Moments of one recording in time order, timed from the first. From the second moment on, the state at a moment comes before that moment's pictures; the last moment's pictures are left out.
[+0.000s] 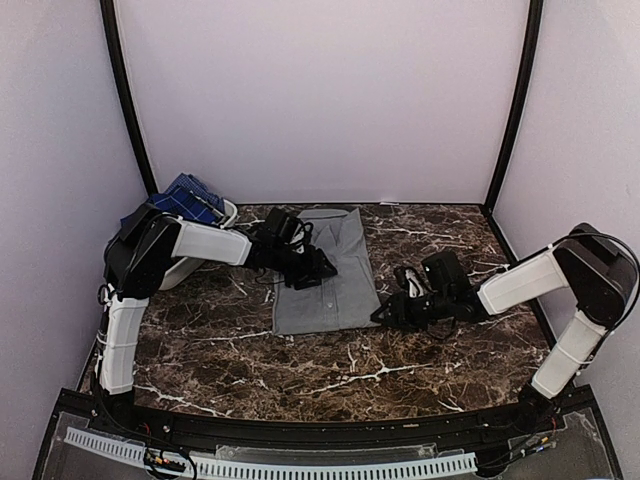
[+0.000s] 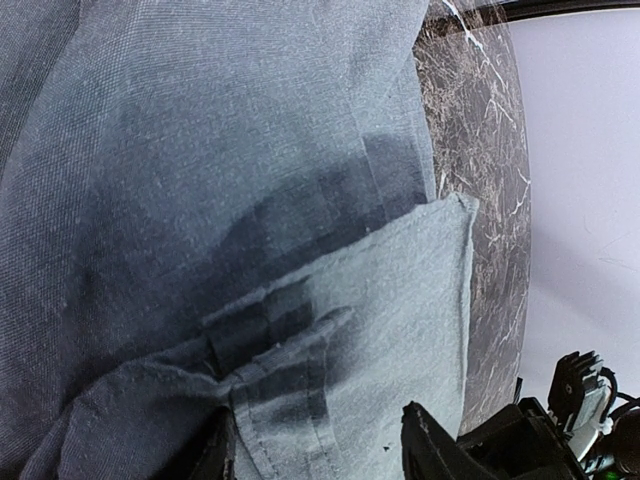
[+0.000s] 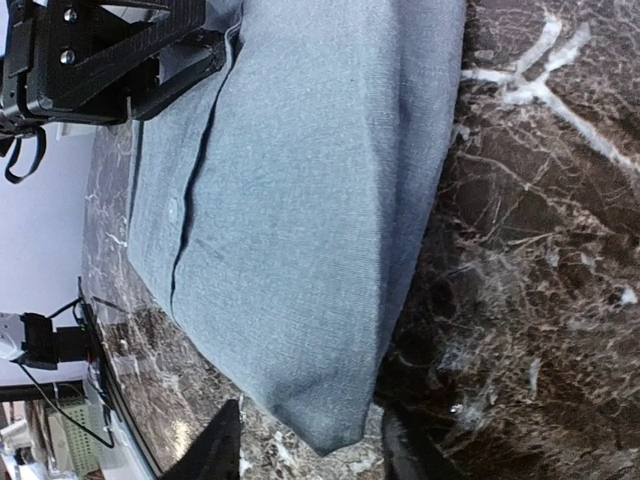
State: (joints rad) left arm -0.65 2.22 1.51 -0.07 0.43 -0.86; right arm 0.61 1.65 0.62 0.24 -0.48 0.69
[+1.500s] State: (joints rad) left arm -0.66 2.23 1.54 -0.12 0.44 -0.84; right arm 0.74 1.47 0.72 -0.03 -0.30 0.65
